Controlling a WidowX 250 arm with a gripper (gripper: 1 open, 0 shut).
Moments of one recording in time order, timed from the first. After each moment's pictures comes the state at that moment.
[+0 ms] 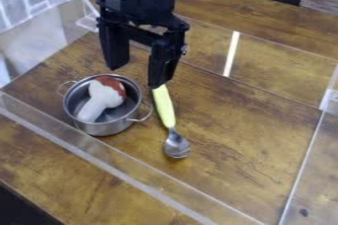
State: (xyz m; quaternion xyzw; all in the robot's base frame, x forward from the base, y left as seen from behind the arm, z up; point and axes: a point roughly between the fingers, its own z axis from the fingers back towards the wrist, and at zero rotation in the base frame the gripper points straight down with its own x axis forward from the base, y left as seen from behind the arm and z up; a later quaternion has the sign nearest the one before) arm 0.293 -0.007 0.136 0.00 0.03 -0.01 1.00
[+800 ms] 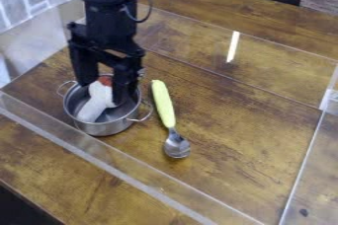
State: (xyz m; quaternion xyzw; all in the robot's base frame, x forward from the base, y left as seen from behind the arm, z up) arm 0.288 0.051 0.096 0.01 0.01 -0.01 1.00
